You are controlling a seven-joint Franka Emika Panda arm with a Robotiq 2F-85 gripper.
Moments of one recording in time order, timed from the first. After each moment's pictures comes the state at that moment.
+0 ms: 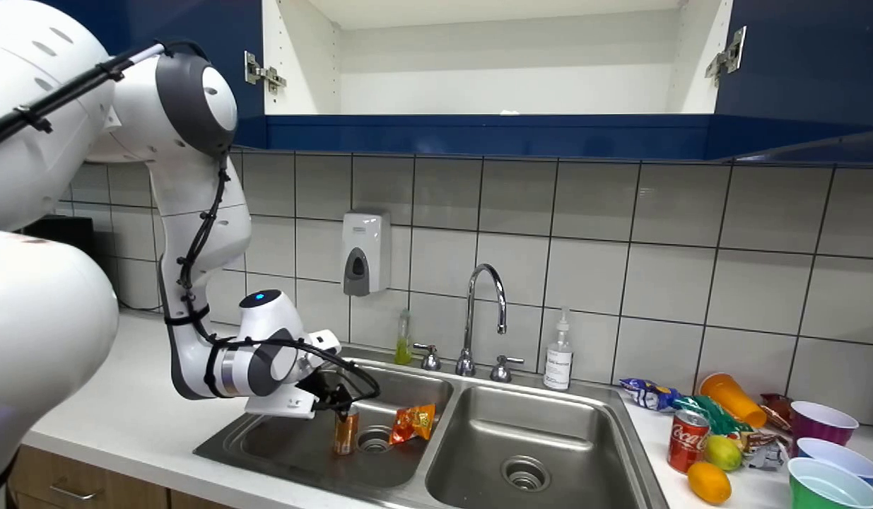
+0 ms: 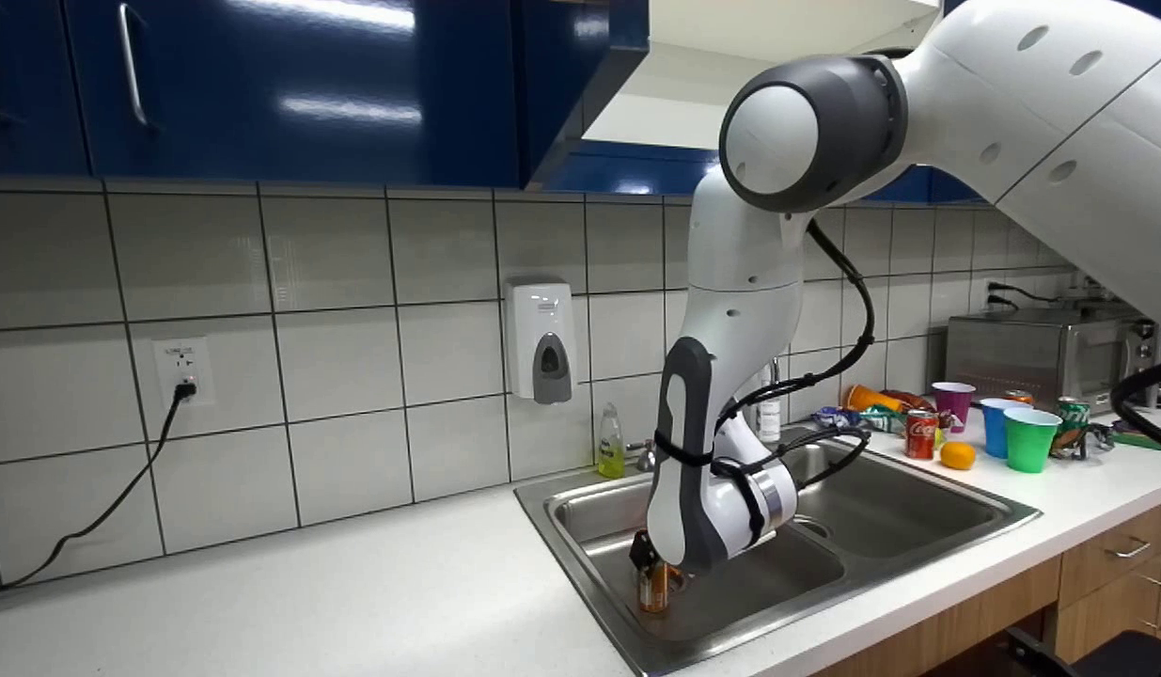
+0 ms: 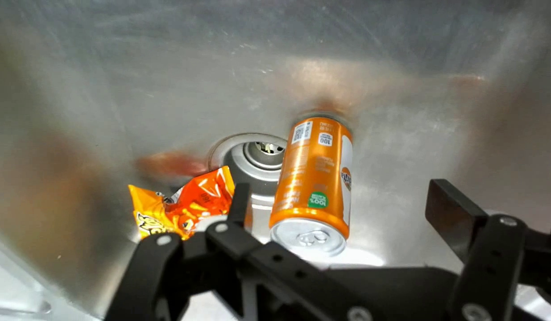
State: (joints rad) arm 0.50 0.79 -0.27 -2.28 0.22 3.46 -0.01
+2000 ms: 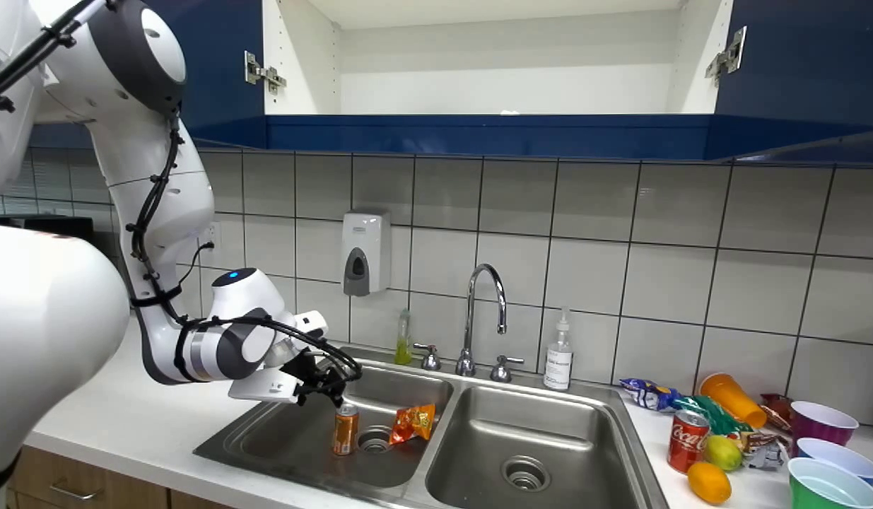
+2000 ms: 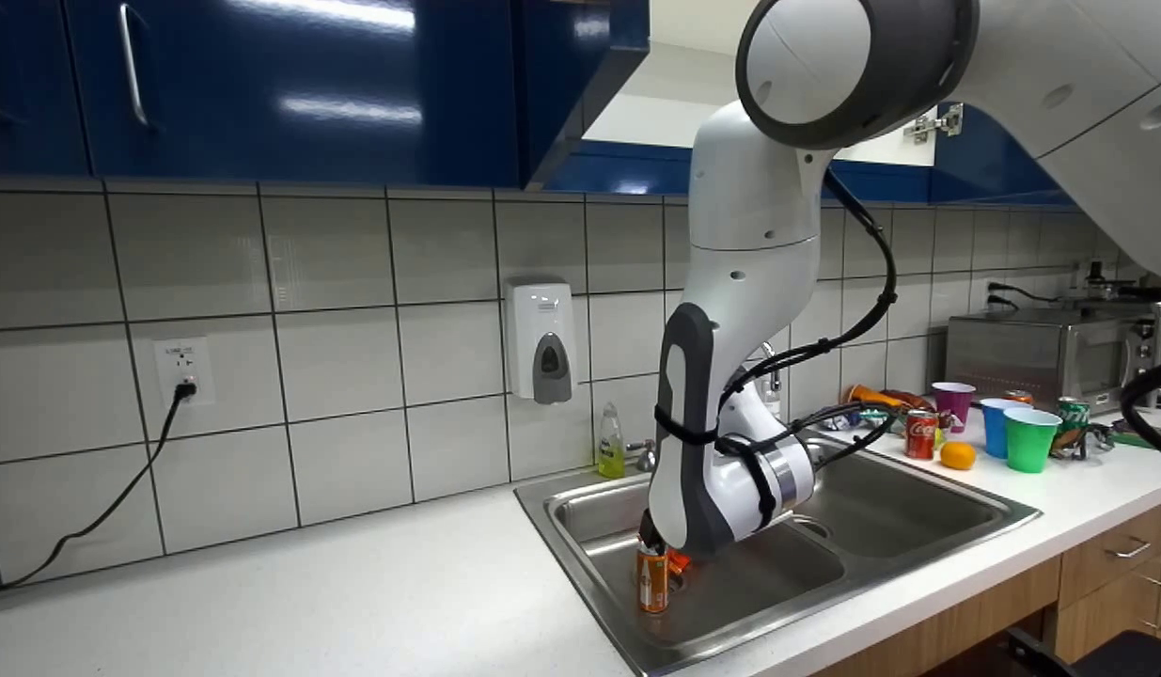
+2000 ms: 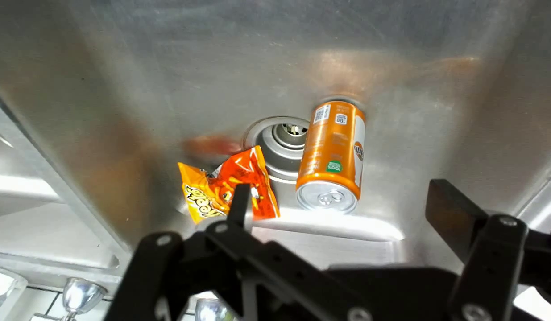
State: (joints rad) arm 0.73 0.66 -0.43 -2.44 0.35 3.45 -0.01
